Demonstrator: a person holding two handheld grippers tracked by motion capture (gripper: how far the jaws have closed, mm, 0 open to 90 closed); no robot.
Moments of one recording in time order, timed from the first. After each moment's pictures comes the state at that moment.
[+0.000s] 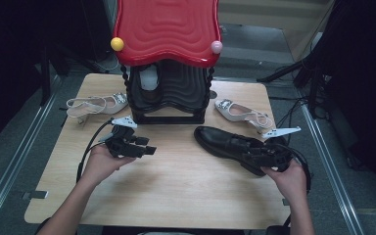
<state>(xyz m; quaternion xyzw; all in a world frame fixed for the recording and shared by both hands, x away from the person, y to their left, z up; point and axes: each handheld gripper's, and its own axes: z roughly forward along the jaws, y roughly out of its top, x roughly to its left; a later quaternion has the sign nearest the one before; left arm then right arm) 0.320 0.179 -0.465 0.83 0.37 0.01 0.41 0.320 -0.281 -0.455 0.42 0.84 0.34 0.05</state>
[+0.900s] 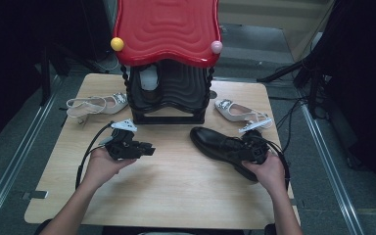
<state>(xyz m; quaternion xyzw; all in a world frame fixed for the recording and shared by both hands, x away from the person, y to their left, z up) 0.313 0.180 -0.471 0.83 0.37 0.00 0.41 0.348 -0.228 -0.470 0.40 0.86 0.31 -0.03</state>
